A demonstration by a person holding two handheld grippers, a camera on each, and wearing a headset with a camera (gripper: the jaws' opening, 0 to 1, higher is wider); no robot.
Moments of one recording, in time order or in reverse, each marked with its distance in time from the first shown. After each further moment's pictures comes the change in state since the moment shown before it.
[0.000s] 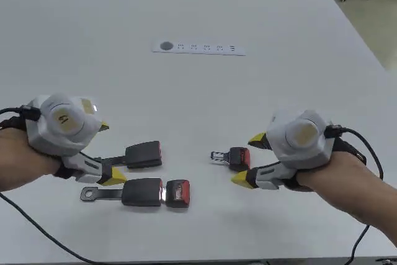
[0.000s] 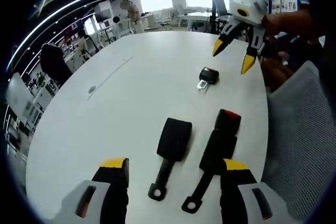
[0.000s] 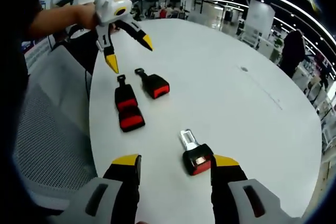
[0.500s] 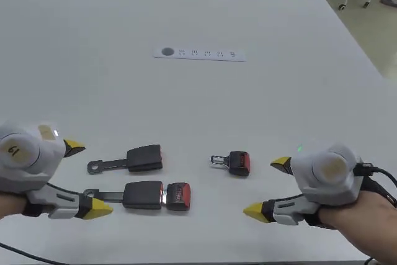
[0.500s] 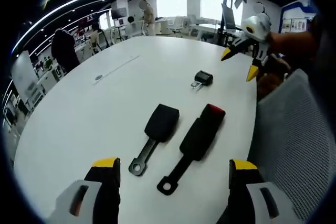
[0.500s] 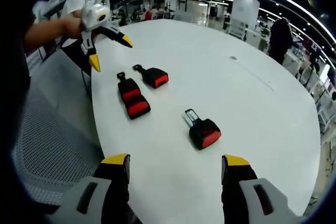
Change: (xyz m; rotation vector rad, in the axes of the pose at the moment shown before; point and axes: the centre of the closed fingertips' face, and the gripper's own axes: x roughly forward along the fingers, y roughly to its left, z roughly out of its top) left arm -0.029 -0.036 -0.030 -0.138 -0.068 -0.002; right arm -0.025 0.015 -0.032 0.104 -0.005 -0.062
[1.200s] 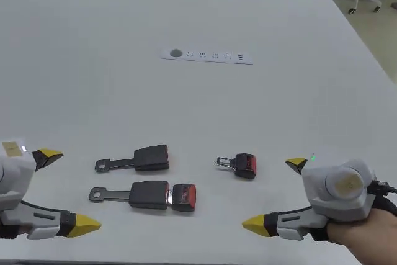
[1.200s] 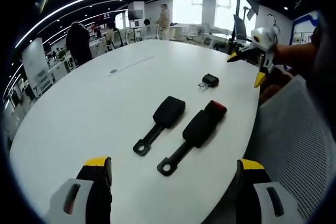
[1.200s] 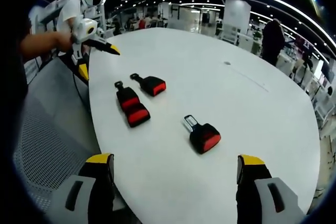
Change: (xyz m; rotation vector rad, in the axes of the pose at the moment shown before) left arm -0.024 0.006 -0.031 -0.099 -0.057 0.058; right arm -0.004 0.009 0.013 0.039 -0.077 -0.039
